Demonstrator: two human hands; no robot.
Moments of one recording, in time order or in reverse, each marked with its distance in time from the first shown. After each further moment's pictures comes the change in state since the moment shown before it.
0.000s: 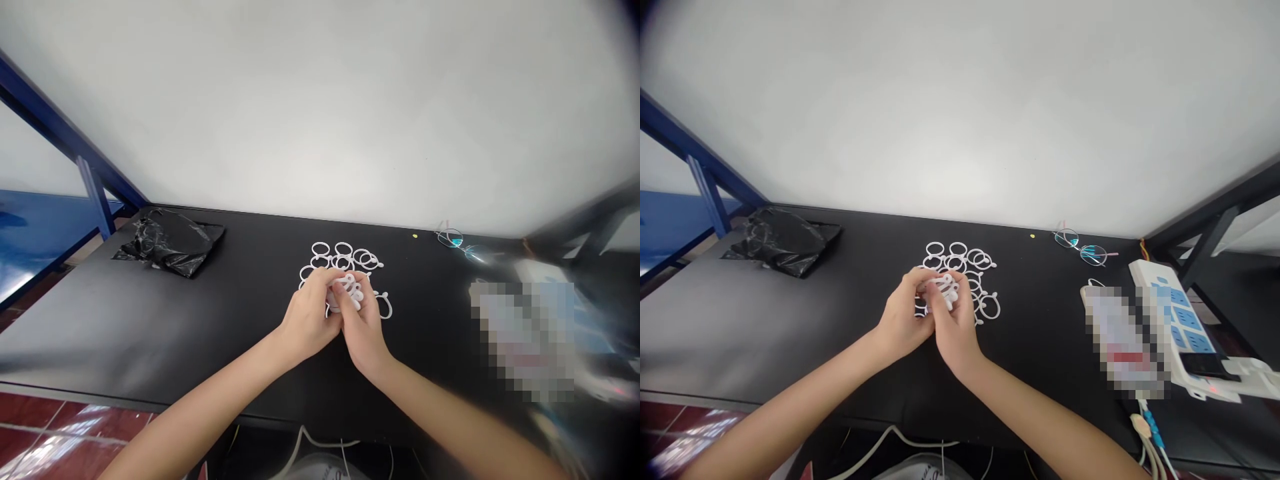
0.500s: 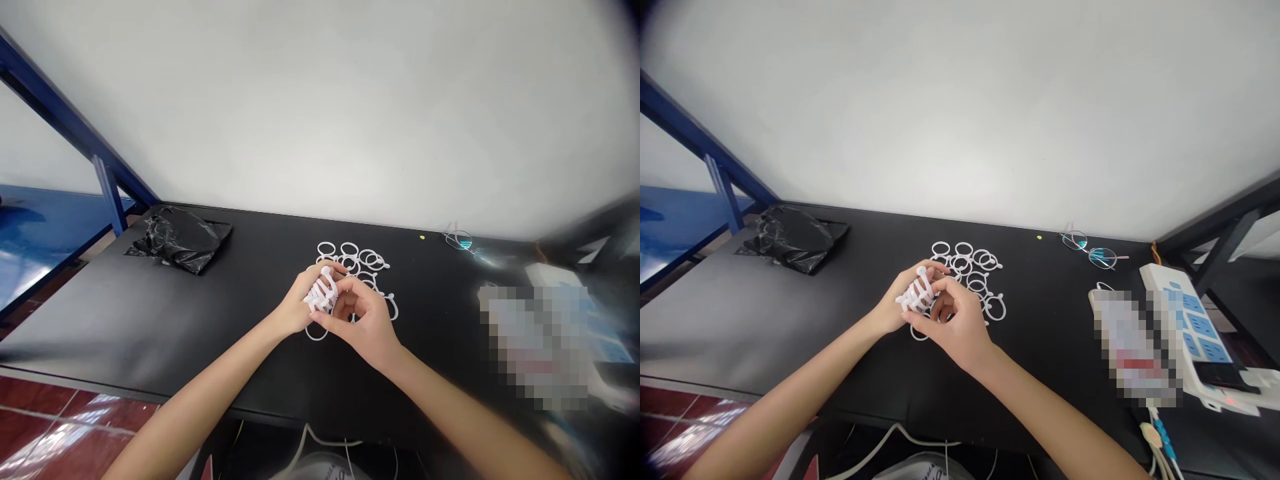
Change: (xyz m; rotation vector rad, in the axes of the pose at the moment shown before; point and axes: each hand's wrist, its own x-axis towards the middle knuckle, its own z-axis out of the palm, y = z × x) left_hand 0.014 -0.025 -0.018 -0.703 -0.308 -0.507; right_hand 0.008 -0.015 -0.011 -0.373 -0.284 -0.102
